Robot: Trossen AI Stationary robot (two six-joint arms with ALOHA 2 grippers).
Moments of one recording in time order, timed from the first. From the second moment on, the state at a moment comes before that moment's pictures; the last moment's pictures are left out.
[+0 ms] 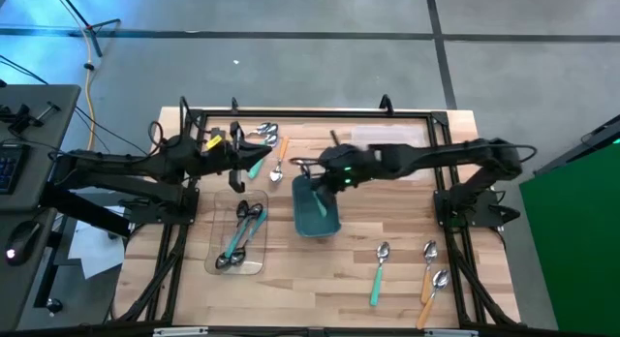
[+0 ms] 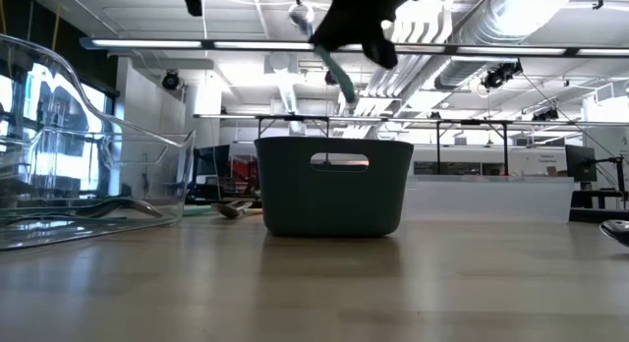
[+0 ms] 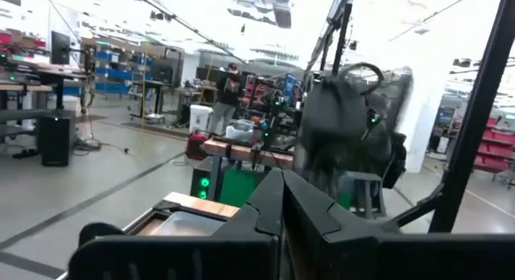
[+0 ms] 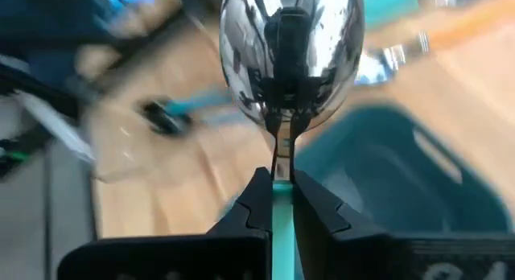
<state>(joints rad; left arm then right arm) 0.06 0.85 0.60 0.46 -0.12 -0.15 -0.01 1.64 1.37 -0.47 -0.03 0.60</state>
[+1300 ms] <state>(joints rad) 0.09 0.85 0.60 0.44 -0.15 -0.15 -0.09 2.05 1.44 -0.59 -0.17 0.80</state>
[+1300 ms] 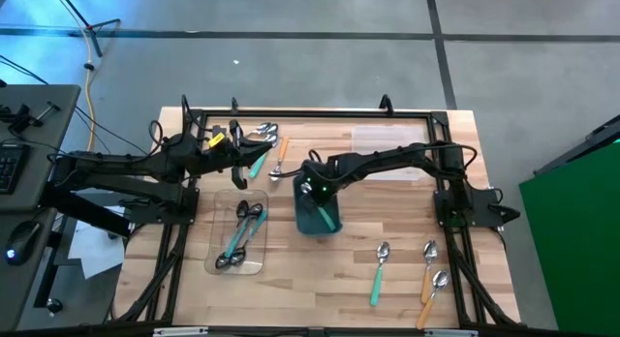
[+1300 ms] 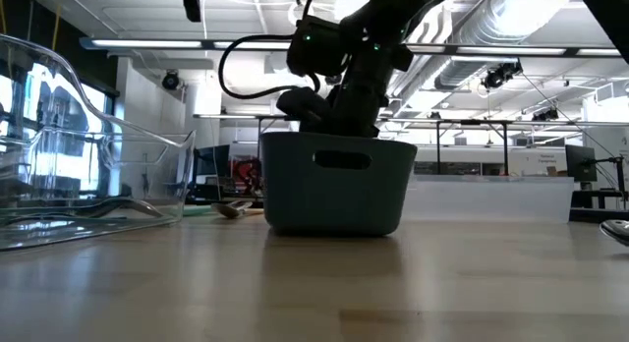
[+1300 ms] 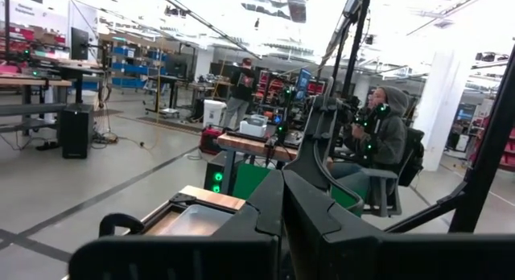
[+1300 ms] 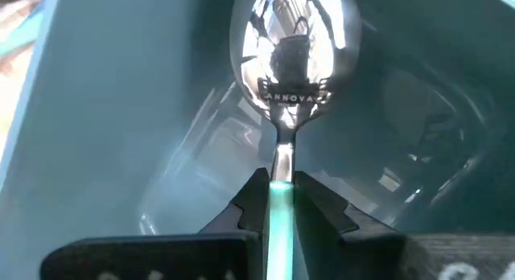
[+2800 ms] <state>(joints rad) 0.09 0.83 0.60 0.36 -0.14 -0.18 0.04 1.30 0.79 -0.11 -0.05 0.71</state>
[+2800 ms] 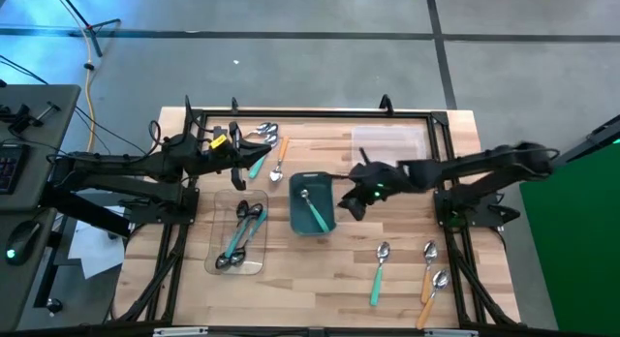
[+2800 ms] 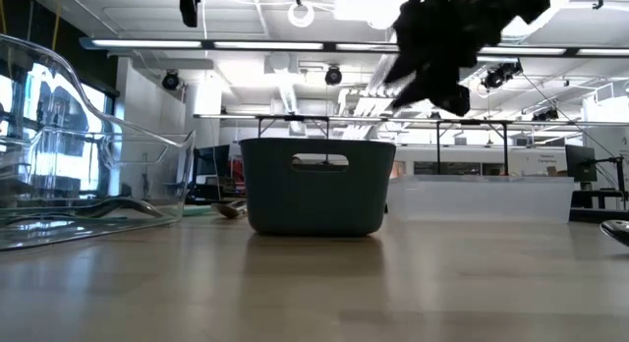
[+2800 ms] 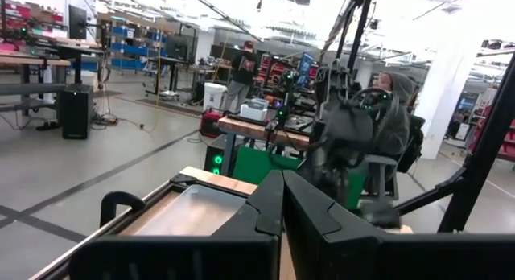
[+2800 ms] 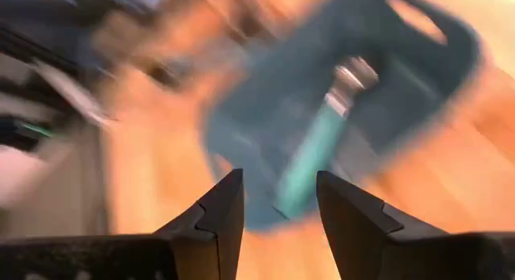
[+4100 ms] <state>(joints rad) 0.09 0.83 0.60 0.32 -0.03 -0.16 -0.03 1.25 0.73 0.53 -0.04 0.25</state>
